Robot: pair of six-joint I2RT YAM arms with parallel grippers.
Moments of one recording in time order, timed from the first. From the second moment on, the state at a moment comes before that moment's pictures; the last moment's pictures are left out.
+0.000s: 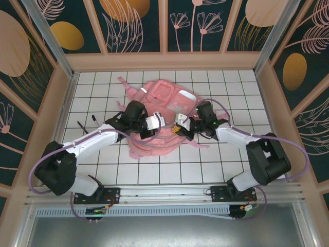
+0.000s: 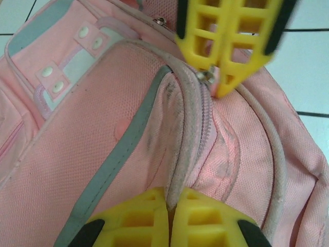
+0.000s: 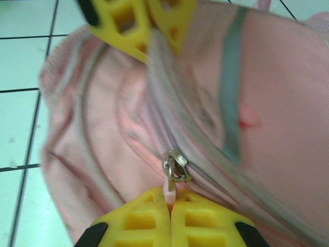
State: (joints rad) left arm -0.64 1.44 0.91 -0.25 0.33 0.65; right arm 0.51 1.46 0.77 -0.10 -0.73 -0.73
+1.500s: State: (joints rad) left arm -0.64 1.43 0.84 -0.11 0.53 0.55; right arm 0.52 1.46 0.83 -0.17 -0.71 -1.06
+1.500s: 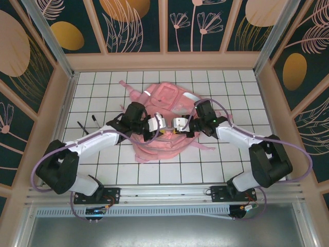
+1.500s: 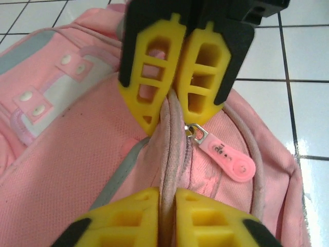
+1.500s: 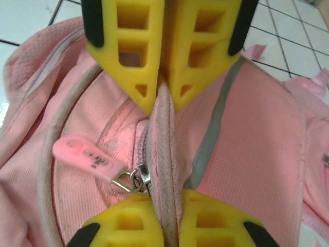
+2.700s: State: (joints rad) left arm -0.79 1.44 0.94 -0.31 0.13 -0.41; right arm 0.55 1.65 1.00 -0.22 -0.77 -0.57
